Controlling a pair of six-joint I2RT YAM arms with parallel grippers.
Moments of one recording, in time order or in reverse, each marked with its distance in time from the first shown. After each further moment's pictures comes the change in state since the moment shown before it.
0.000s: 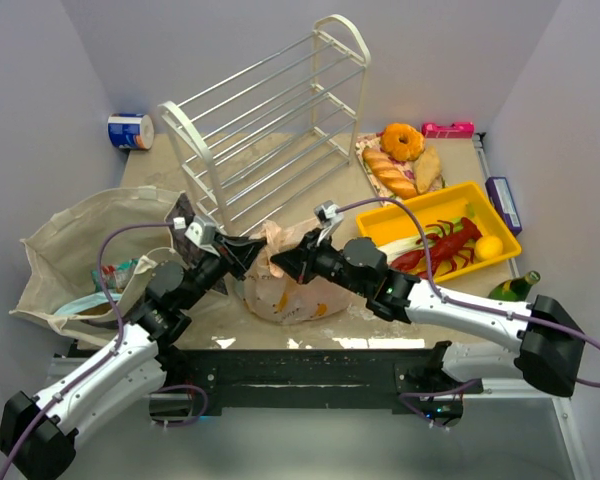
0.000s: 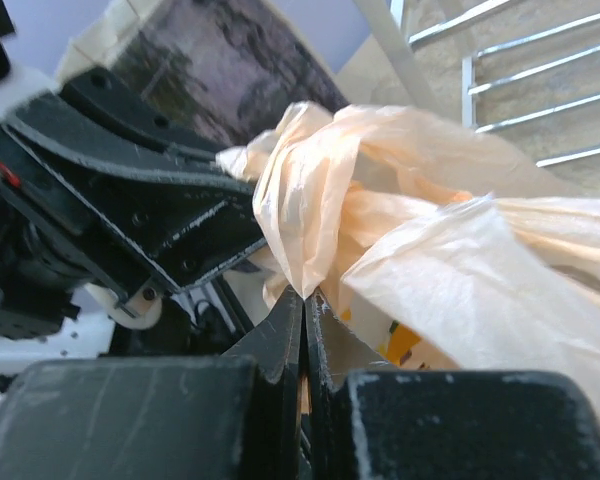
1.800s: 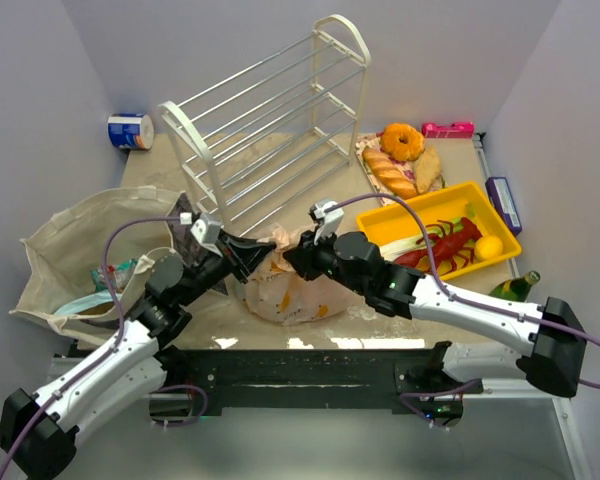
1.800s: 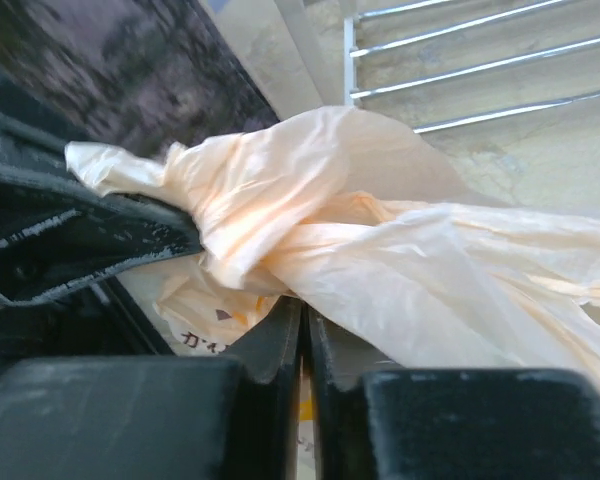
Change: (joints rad) left arm 0.000 0.048 0.060 -0.034 0.144 -0.039; right arm 0.027 0.016 0.118 -0.315 0.166 -0.205
